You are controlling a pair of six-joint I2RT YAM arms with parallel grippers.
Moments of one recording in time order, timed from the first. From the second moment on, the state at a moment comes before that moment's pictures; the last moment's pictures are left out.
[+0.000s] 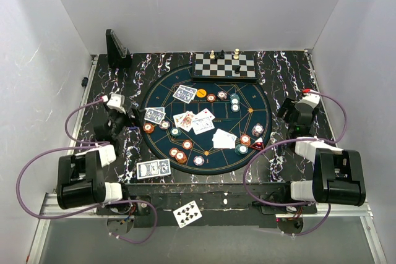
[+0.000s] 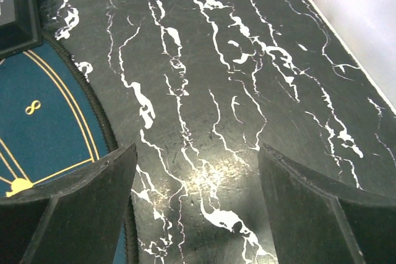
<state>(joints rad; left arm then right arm) 0.17 1.32 0.35 0.80 0.53 -0.01 -0.04 1.32 0.41 0.54 0.28 0.20</state>
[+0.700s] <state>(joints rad) 0.17 1.45 0.26 1.07 0.46 -0.04 -0.01 1.34 0.22 0.88 0.10 0.10</state>
